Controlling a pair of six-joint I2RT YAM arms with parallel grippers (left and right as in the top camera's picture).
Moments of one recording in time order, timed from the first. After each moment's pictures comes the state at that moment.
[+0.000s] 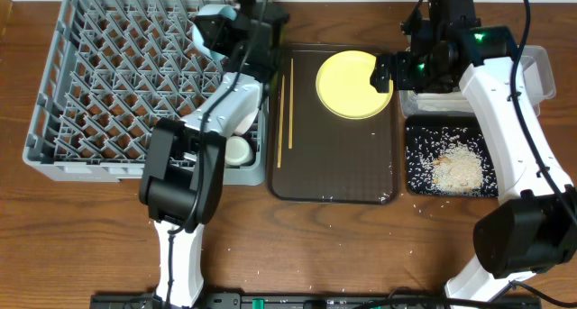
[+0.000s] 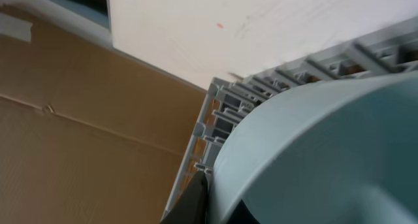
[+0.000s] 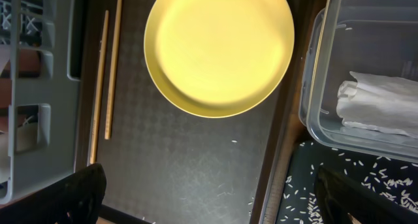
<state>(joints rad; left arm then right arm) -0.35 2.16 1.58 0.16 -1.21 0.61 0.15 1.84 1.77 -1.10 -0.23 0.14</state>
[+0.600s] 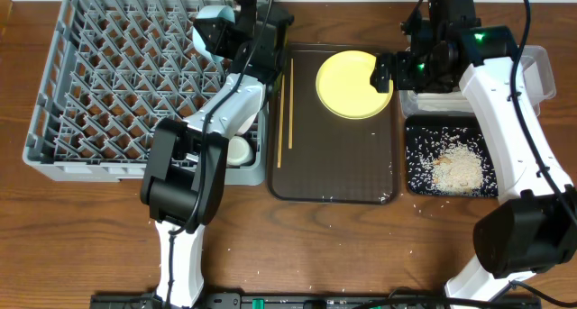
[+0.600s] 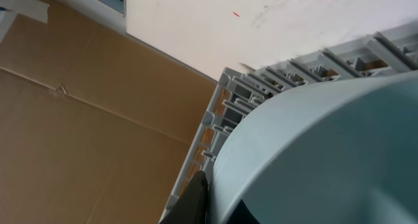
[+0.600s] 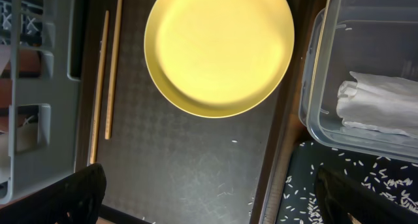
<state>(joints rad) -0.36 2.16 1.58 0.13 -1.29 0.55 0.15 1.84 1.77 -1.10 -0.23 0.14</state>
